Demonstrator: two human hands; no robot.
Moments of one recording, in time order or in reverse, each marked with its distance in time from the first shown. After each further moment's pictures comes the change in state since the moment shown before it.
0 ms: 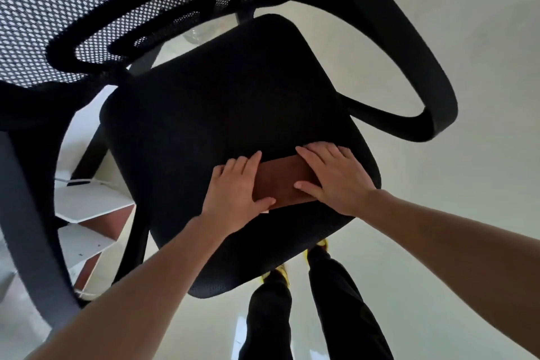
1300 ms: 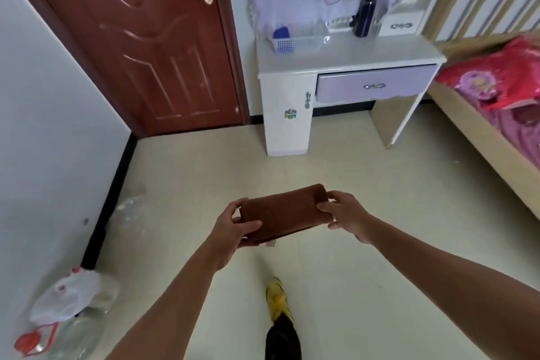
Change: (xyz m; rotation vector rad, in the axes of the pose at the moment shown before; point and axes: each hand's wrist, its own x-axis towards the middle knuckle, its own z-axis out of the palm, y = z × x) left_hand 0.221 0.649 -0.354 -1.176 -0.269 0.092; right_hand -0.329 0.528 -0.411 1.479 0.614 0.827
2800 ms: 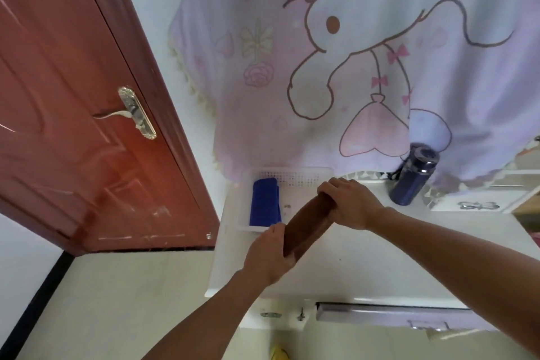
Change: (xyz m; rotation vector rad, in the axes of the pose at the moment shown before) left_hand 0.757 0.465 0.197 1.112 0.161 0.443; right_hand 0.763 -0.491 -0.324 -1.316 0.066 -0.784
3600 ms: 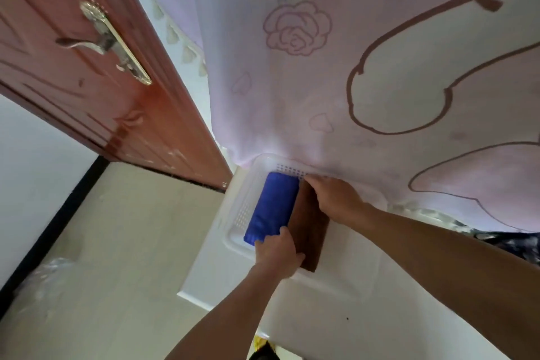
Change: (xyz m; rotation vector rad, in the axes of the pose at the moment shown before) left_hand 0.165 -0.030 0.063 0.003 -0.346 -0.661; right_hand 0.219 0.058 0.137 0.135 -0.291 -0.127
